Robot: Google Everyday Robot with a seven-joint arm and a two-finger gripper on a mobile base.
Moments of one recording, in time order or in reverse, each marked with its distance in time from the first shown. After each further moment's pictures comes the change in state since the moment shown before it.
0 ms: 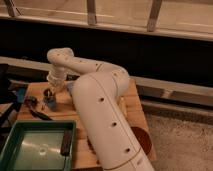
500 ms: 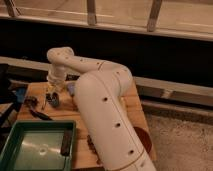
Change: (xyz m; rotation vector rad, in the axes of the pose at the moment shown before) arm 0.002 0.003 -0.021 0.016 -0.045 0.002
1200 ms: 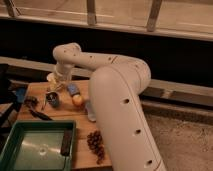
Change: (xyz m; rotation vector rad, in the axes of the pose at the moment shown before) arm 0.010 -0.016 -0.042 0.070 -0.103 0.056
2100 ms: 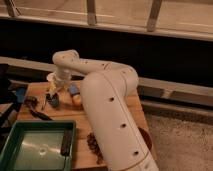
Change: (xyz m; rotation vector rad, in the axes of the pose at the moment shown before) arm 0.000 -0.005 0.064 -0.057 0.071 -0.011
